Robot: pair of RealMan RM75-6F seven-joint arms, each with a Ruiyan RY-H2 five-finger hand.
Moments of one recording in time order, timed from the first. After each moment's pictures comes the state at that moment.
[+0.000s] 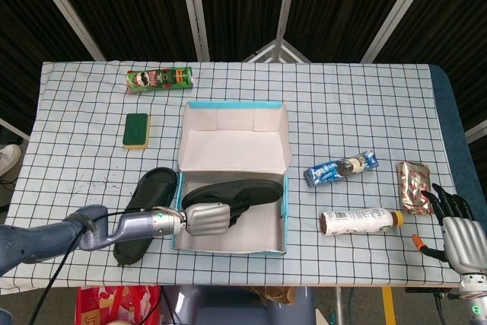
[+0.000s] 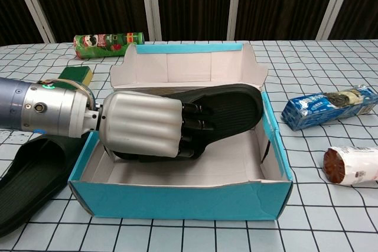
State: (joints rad) left arm -1.09 -1.55 0.13 -1.19 2.07 0.90 0.54; right arm 0.06 -1.04 0.05 -1.70 -1.42 1.39 0.04
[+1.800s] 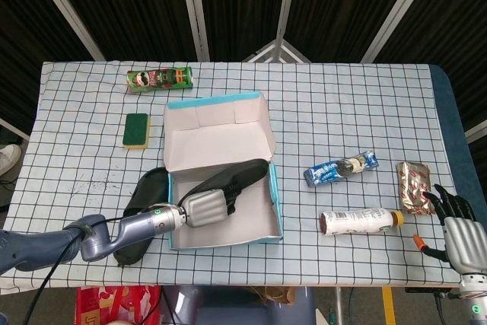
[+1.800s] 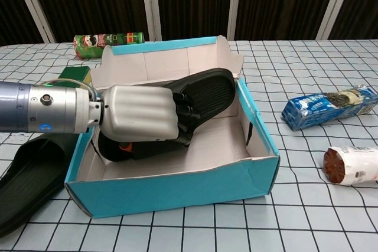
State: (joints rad) left arm -1.05 -1.55 0.08 -1.30 1.84 0.81 0.47; right arm 0.06 -1.03 0.05 -1.71 -1.39 1.38 0.02
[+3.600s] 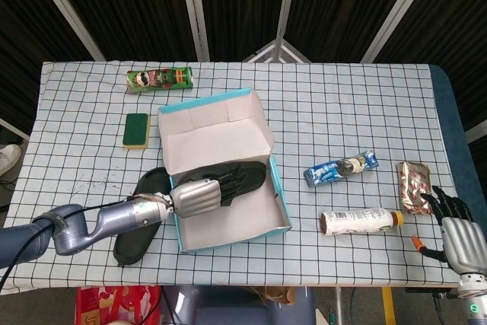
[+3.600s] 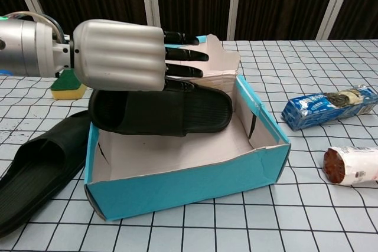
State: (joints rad) left arm -1.05 -1.30 0.00 -1.49 1.90 0.85 0.86; right arm 0.06 -1.03 0.05 -1.73 -1.38 1.36 0.01
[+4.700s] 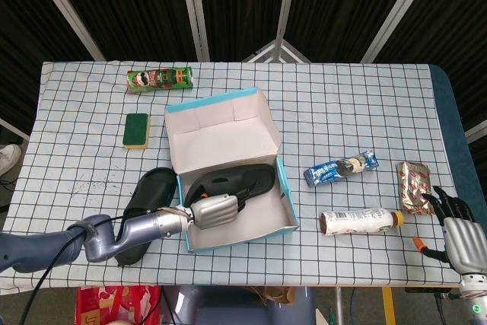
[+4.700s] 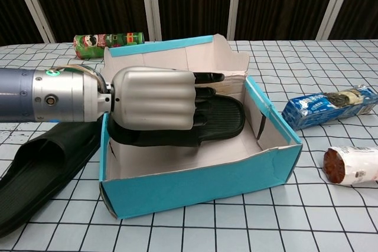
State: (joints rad) left arm -1.03 -1.54 -0.02 -1.35 1.90 0.81 1.01; right arm 0.07 -1.02 0.05 -1.72 -1.38 1.35 0.04
